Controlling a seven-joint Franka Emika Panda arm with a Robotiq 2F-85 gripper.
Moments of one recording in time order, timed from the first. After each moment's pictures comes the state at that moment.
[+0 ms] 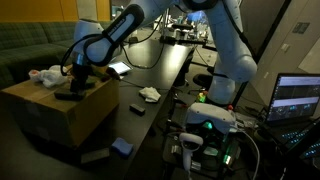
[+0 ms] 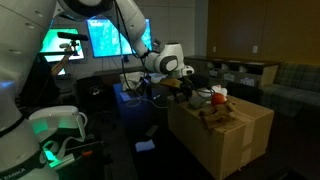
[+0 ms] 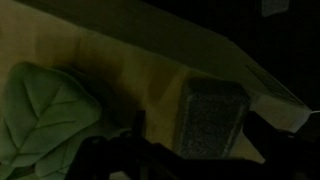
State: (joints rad) arm 0.19 0.59 0.11 -1.82 -0.02 2.67 -0.15
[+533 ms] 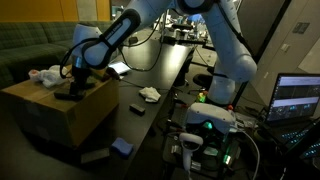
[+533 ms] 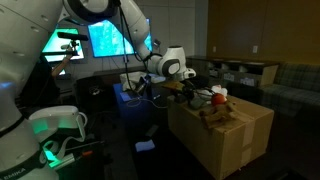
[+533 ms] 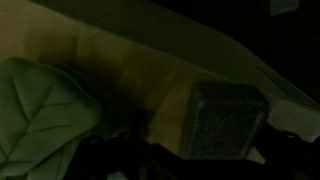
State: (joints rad) arm 0.19 0.64 0.11 -1.77 -0.02 2.67 -0.16
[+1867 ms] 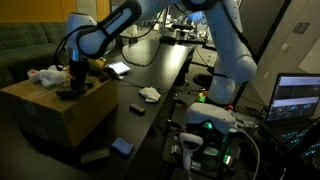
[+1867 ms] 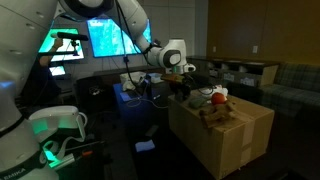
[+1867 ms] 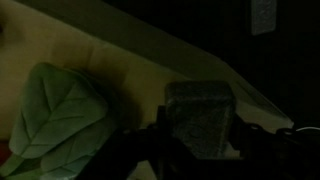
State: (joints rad) arm 0.18 0.59 0.13 -1.72 -0.04 2.47 -0.16
